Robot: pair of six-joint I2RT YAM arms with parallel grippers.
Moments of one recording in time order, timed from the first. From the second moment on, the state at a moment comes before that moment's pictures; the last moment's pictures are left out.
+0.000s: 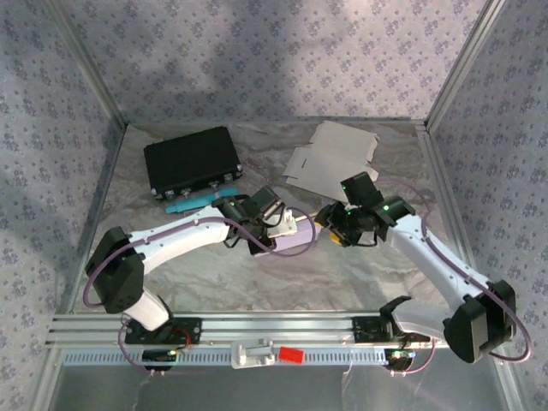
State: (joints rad) left arm -0.94 1.57 1.19 -0.79 -0.01 0.38; right arm 0.49 1.19 0.97 -0.85 -0.28 1.11
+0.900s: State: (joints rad) left arm -0.90 1.57 1.19 -0.79 0.04 0.38; right arm 0.44 1.20 1.16 -0.89 -0.17 0.42
